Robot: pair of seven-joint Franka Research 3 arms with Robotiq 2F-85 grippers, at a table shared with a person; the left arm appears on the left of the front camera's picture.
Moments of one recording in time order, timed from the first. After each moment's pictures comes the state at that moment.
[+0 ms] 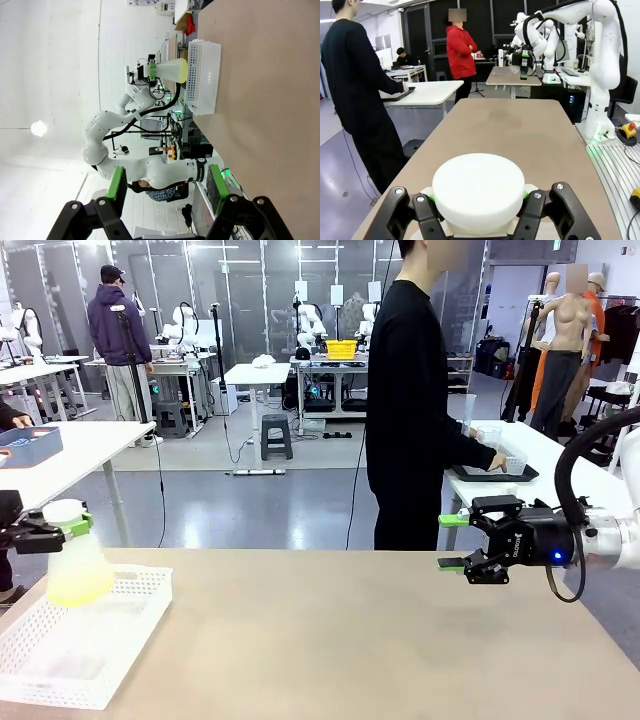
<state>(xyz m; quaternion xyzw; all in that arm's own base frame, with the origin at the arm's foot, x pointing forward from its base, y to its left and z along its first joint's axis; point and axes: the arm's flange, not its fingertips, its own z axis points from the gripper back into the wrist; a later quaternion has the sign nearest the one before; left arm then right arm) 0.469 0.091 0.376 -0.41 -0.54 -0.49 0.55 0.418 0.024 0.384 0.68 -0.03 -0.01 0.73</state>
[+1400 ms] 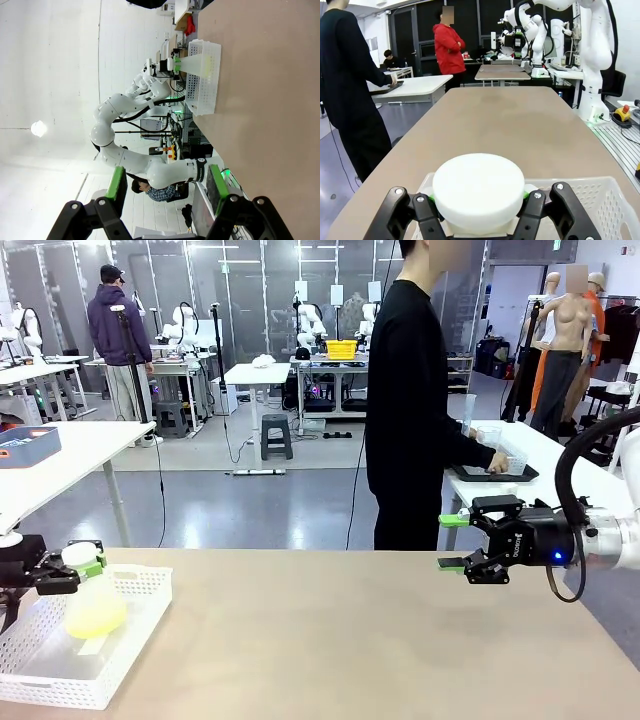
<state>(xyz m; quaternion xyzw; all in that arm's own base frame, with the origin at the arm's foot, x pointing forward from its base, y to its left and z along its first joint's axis) 0.508 0.101 0.279 -0.44 -0.53 -0.50 0.53 0.418 0.023 0.384 0.68 -0.03 -0.01 0.73</state>
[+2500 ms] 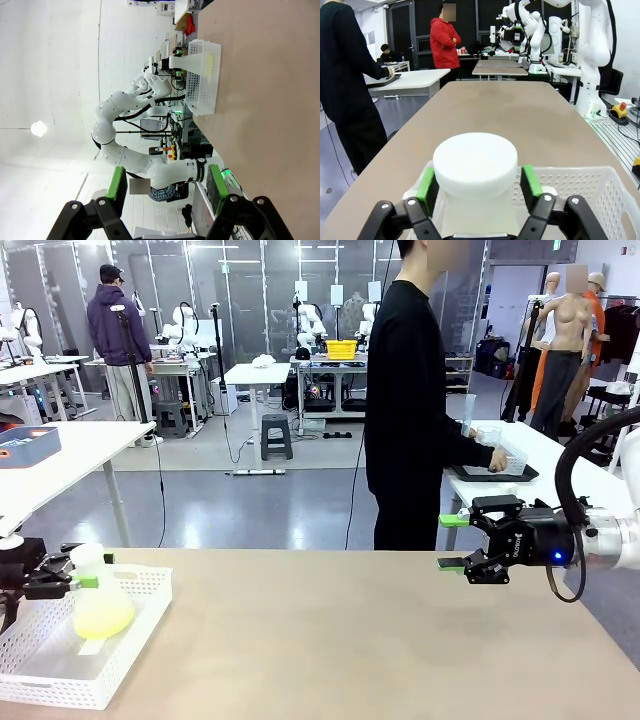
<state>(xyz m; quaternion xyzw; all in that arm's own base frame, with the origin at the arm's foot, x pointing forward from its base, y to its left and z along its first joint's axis) 0.514 0.110 0.271 -0.44 -0.51 -0.51 0.53 0.418 0.023 0.384 0.68 -0.03 -0.01 0.73</state>
